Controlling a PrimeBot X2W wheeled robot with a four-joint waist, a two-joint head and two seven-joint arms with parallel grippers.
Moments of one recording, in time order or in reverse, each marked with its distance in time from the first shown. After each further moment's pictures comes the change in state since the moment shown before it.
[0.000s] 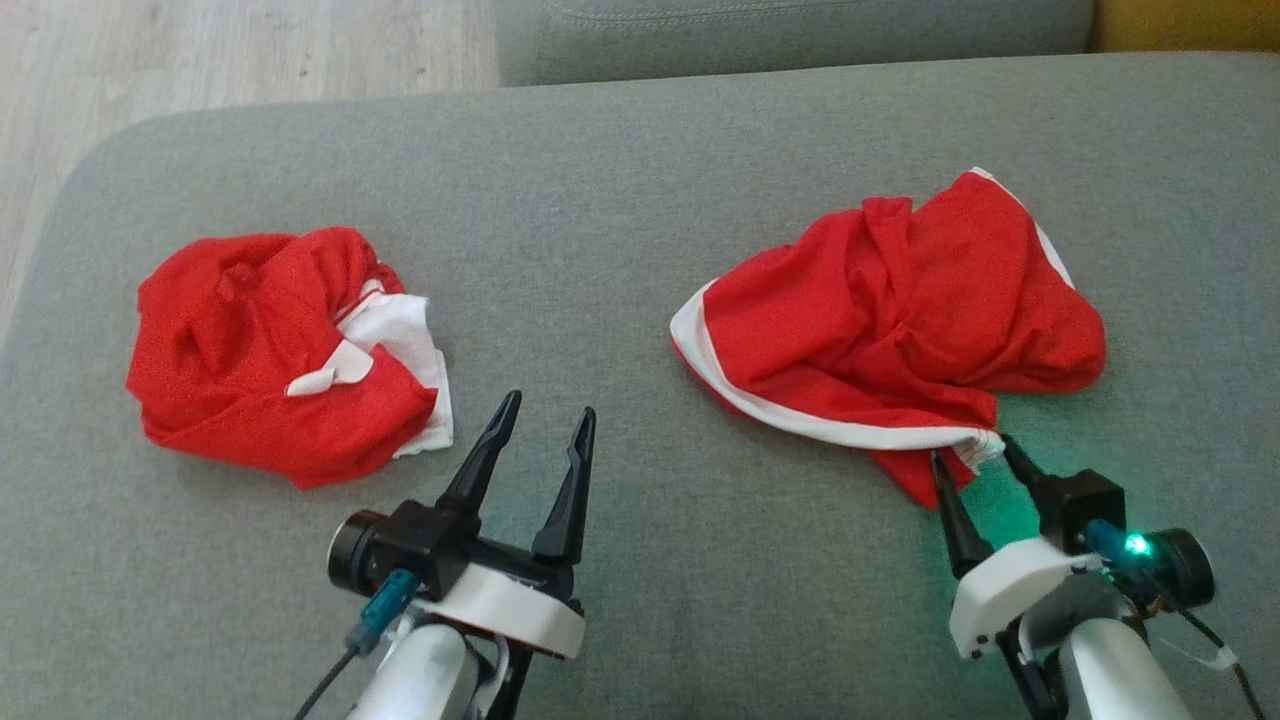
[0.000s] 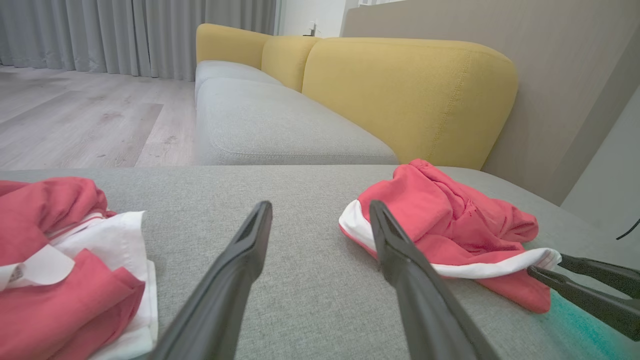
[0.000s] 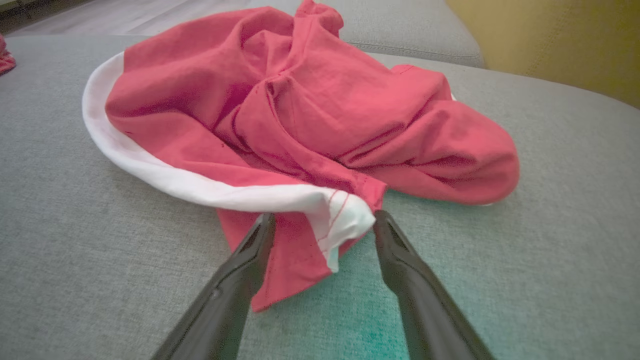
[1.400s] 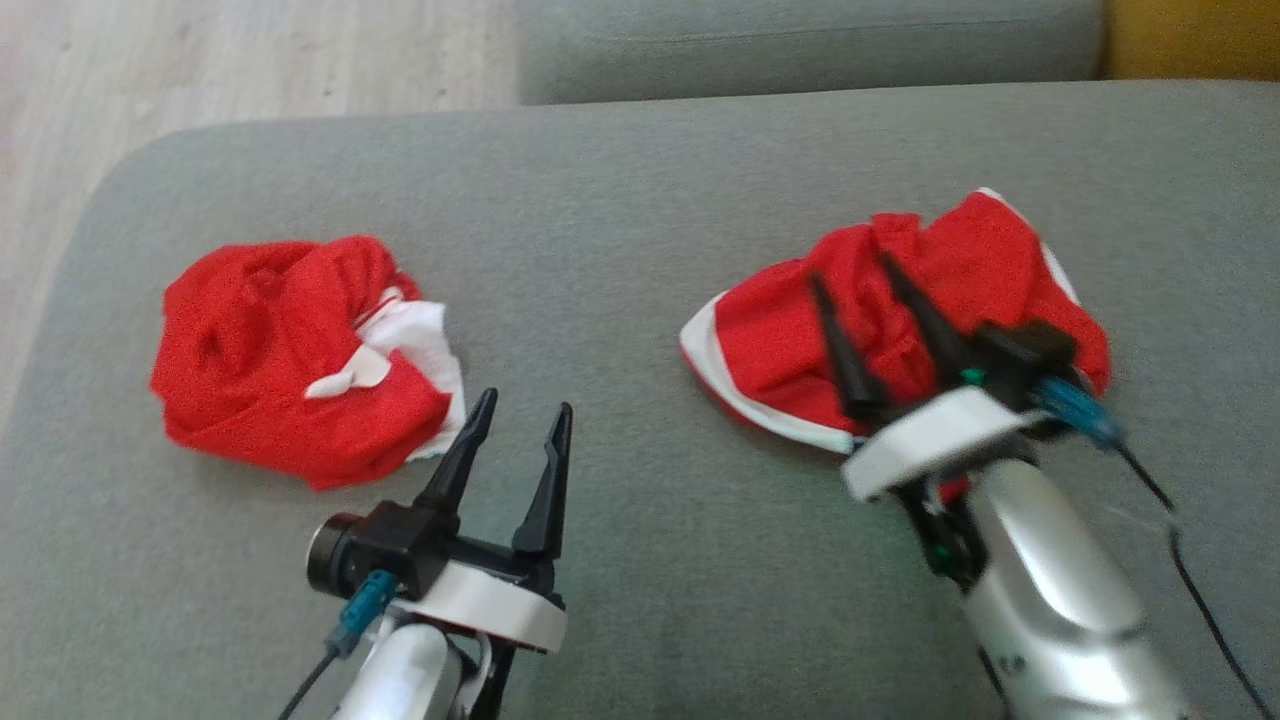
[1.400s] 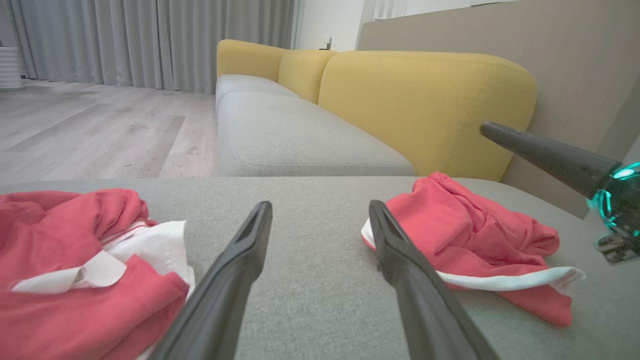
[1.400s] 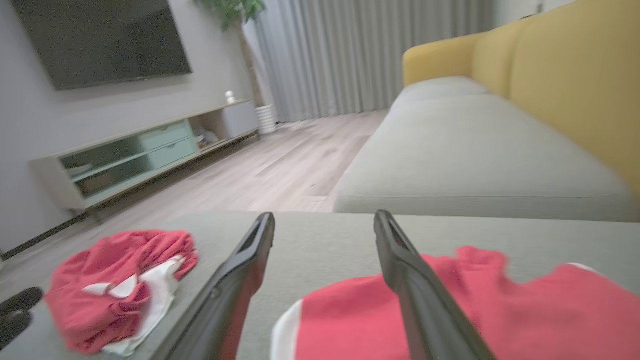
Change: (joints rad) left arm 0.011 0.000 0.043 -0.002 0.017 0.000 0.000; right arm -0.330 -0.016 0.362 0.109 0.417 0.000 -0.166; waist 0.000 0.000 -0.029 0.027
